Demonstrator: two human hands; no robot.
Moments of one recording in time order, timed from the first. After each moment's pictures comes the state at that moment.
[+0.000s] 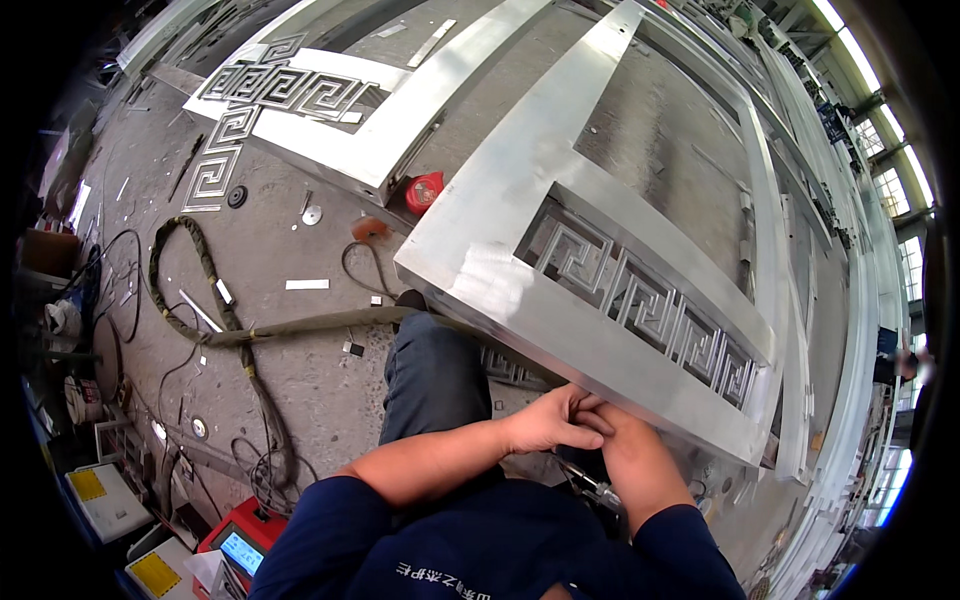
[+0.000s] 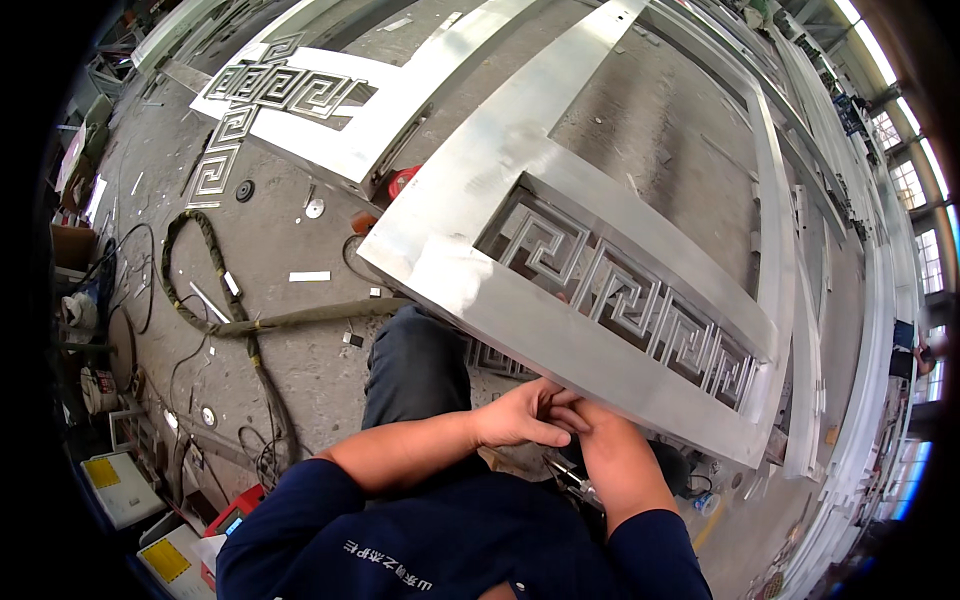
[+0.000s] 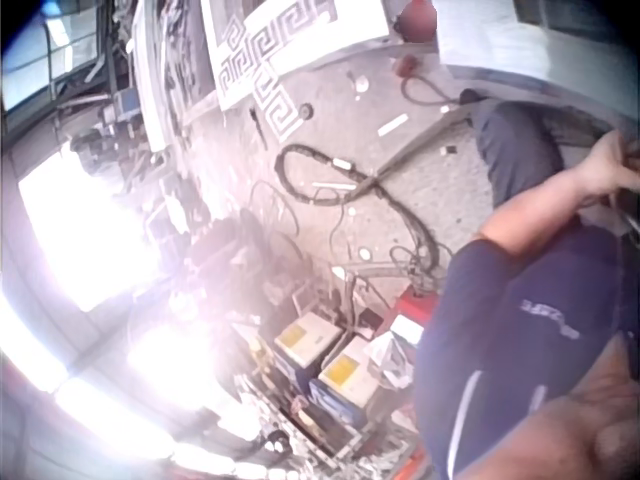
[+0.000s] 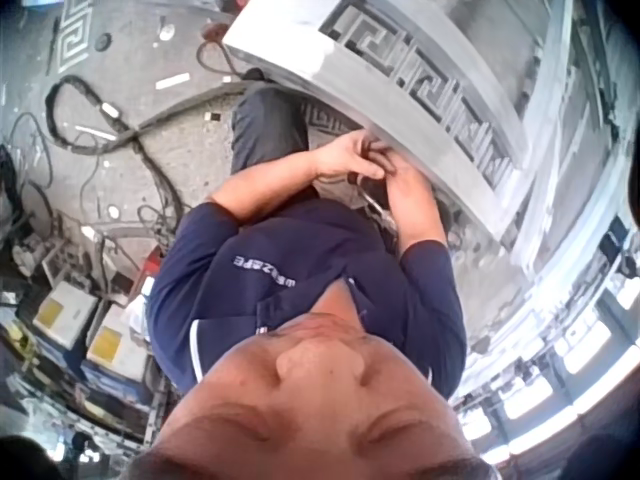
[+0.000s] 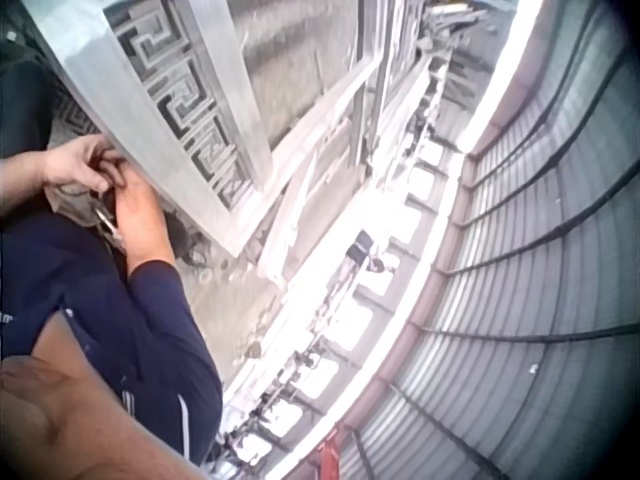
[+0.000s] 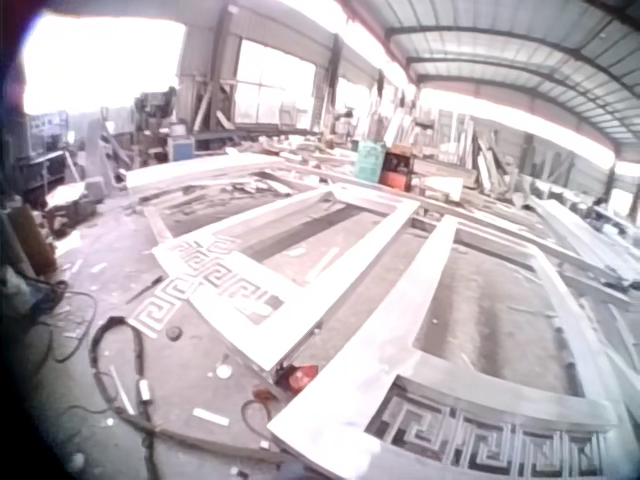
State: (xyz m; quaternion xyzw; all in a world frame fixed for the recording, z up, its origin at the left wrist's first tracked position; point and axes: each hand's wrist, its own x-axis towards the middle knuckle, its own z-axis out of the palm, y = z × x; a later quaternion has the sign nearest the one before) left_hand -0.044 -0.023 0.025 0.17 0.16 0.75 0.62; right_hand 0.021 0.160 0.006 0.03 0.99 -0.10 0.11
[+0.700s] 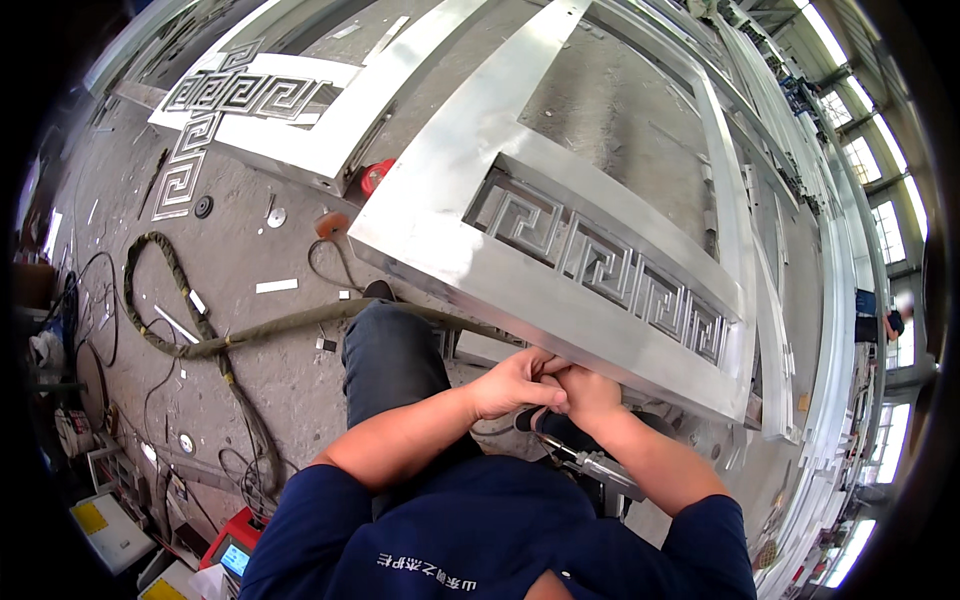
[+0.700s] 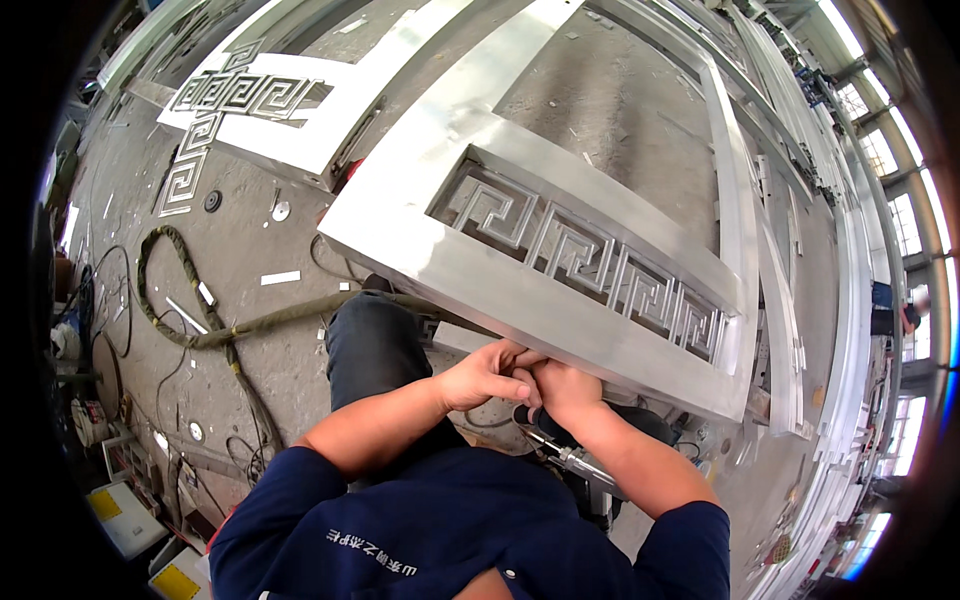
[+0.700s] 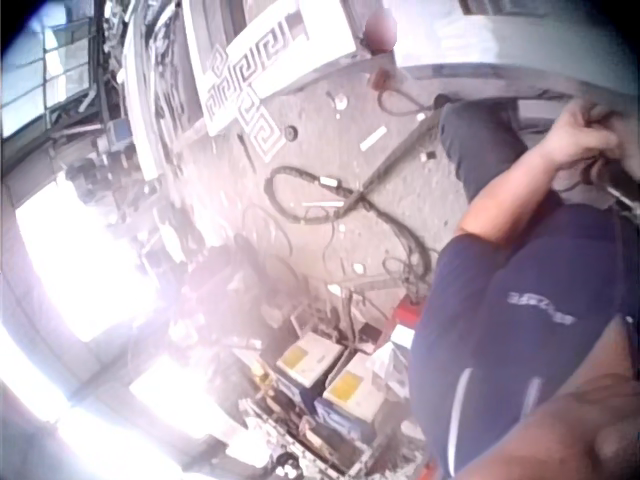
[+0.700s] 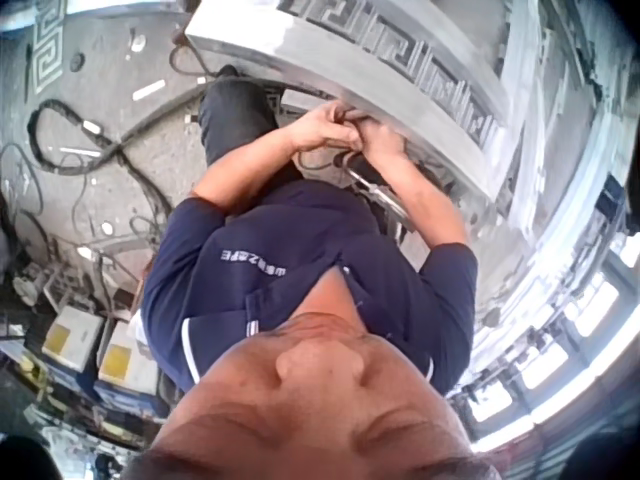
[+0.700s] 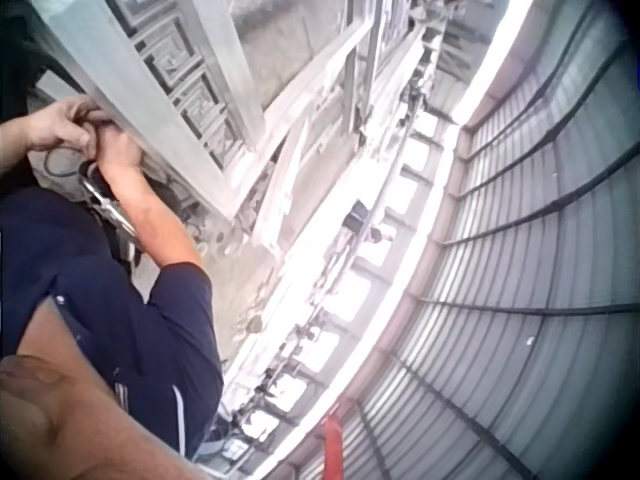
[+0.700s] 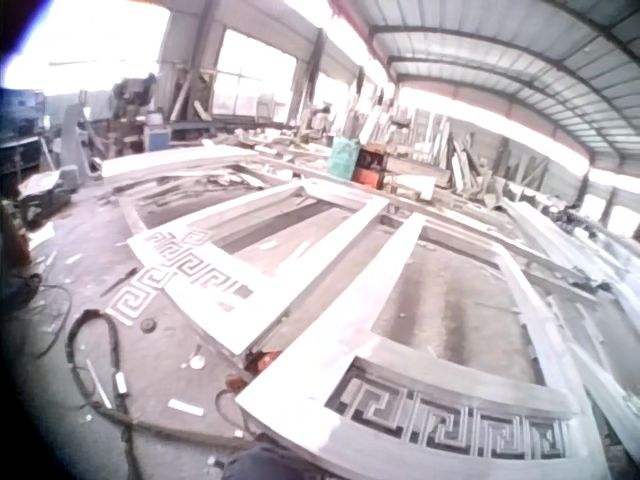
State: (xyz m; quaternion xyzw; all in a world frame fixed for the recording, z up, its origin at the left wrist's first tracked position) left_hand -0.057 -0.027 0.031 0.23 0.21 0.72 0.62; right_hand 0.067 0.139 0.050 -0.01 1.00 -0.07 0.07
